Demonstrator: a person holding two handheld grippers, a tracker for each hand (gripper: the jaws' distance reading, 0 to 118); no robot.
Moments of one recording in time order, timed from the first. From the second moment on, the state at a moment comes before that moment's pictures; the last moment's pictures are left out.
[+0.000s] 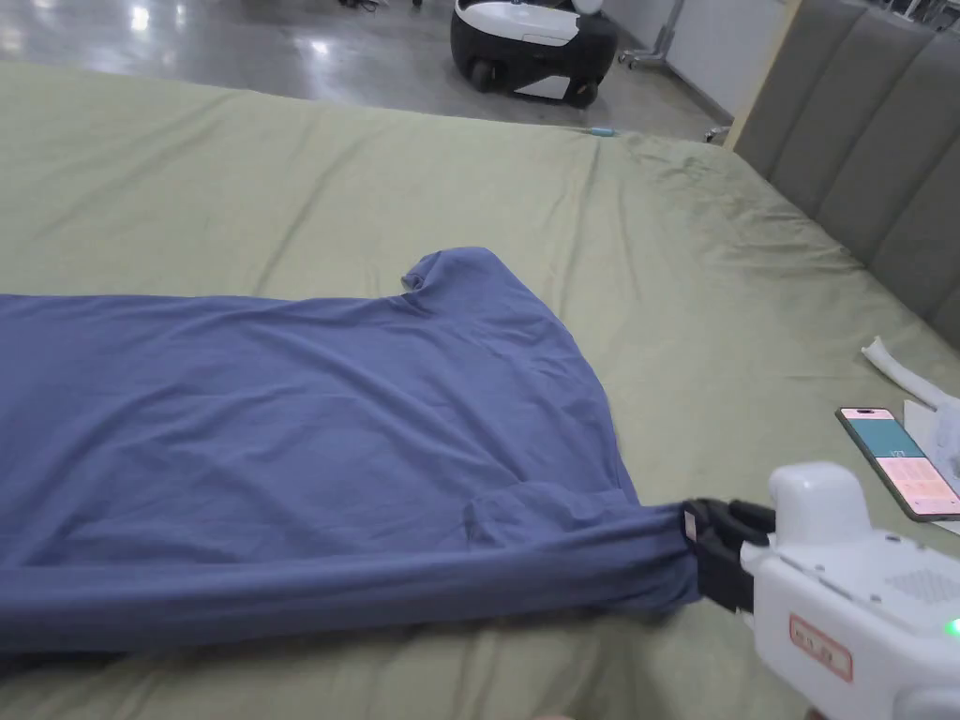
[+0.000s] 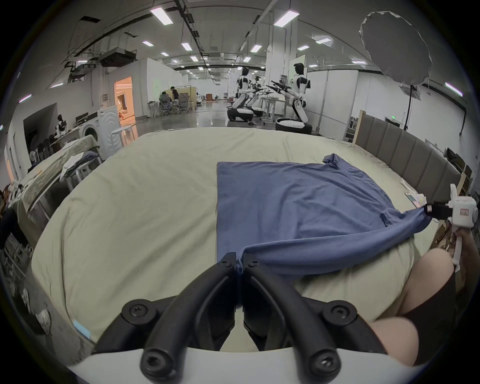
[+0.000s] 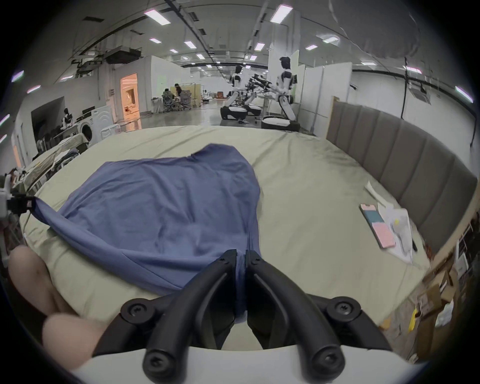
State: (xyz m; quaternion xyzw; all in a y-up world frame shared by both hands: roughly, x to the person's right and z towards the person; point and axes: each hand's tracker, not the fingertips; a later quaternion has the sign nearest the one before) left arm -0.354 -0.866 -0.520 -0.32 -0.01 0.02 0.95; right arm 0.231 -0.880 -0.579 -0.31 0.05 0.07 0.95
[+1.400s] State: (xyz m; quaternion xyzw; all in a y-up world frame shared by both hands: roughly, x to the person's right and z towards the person) left arm -0.344 -0.912 -0.478 -0.33 0.04 0.06 0.94; right arm 0.214 -0.901 -0.515 -0.29 0.03 0.05 0.96
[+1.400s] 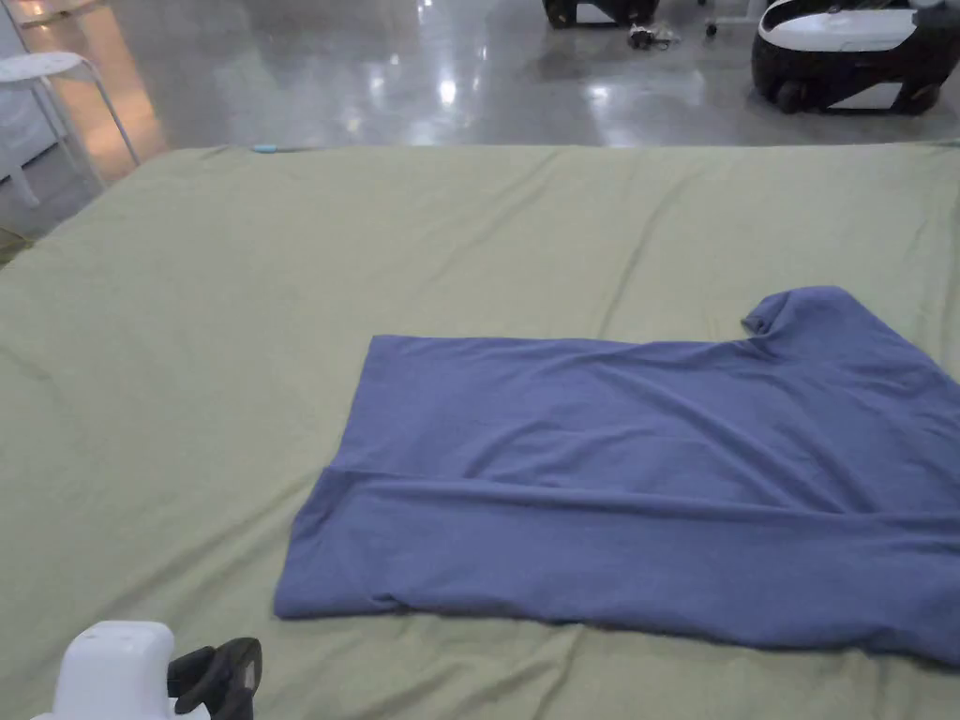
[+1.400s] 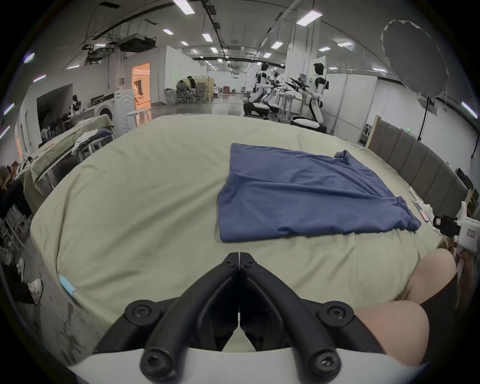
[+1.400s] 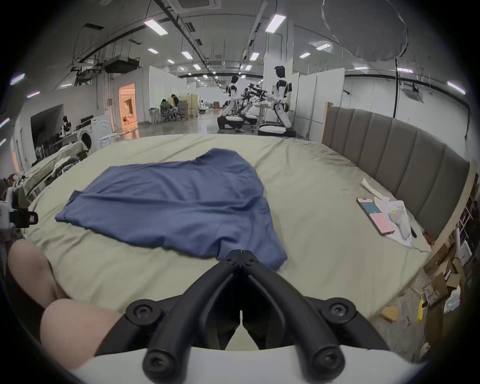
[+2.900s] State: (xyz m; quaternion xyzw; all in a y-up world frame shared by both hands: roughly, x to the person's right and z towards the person) left arm -0.335 -0.898 -0.570 -0.36 0.01 0.03 0.93; right arm 0.269 -0.926 -0.601 -0.38 0.06 -0.07 0.92
